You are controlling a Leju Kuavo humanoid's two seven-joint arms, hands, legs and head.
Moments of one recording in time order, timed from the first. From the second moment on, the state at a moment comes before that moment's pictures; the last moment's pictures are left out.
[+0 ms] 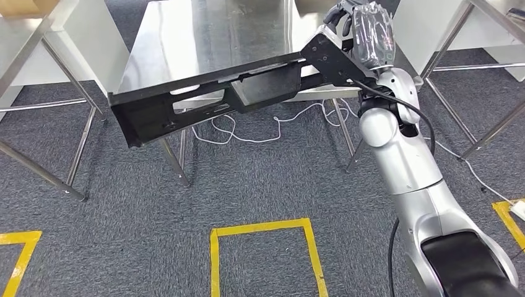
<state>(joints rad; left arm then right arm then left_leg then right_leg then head) -0.09 -0.11 0.78 -0.21 -0.17 -0.01 -0.32 -0.93 -0.14 0.41 -1.30 0.69 -0.18 0.03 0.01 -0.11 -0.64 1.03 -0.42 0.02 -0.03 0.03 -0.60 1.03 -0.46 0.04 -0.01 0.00</state>
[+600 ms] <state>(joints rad) -0.07 -0.08 0.77 -0.21 -0.26 0.01 -0.38 -0.91 -0.10 0.39 -1.28 0.76 -0.23 0.05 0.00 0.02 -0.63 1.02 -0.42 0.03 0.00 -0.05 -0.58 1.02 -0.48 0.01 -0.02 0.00</state>
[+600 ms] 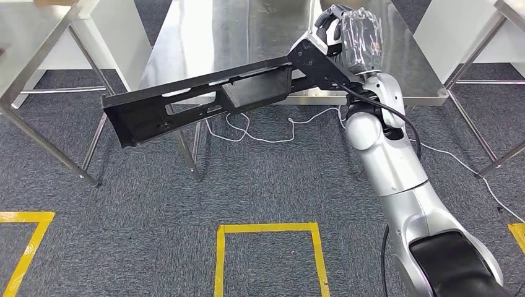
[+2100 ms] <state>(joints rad) -0.12 -0.09 0.59 -0.22 -0.51 0.04 -0.46 -0.73 -0.18 0.20 -1.36 0.62 -0.34 -0.13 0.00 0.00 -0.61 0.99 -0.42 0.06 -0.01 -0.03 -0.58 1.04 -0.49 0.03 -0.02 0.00</state>
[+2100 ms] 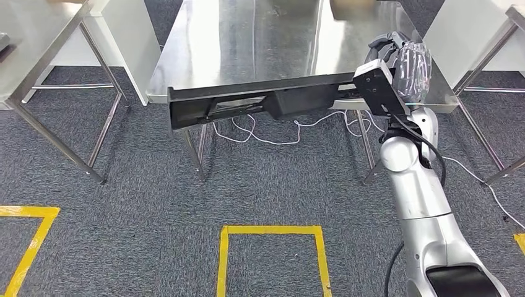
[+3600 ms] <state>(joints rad) -0.11 -0.10 0.60 -0.21 -0.50 -0.01 -0.41 -0.87 -0.19 0.26 -1.13 0.57 -0.36 -0.18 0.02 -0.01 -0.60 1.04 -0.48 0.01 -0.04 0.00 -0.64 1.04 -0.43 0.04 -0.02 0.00</state>
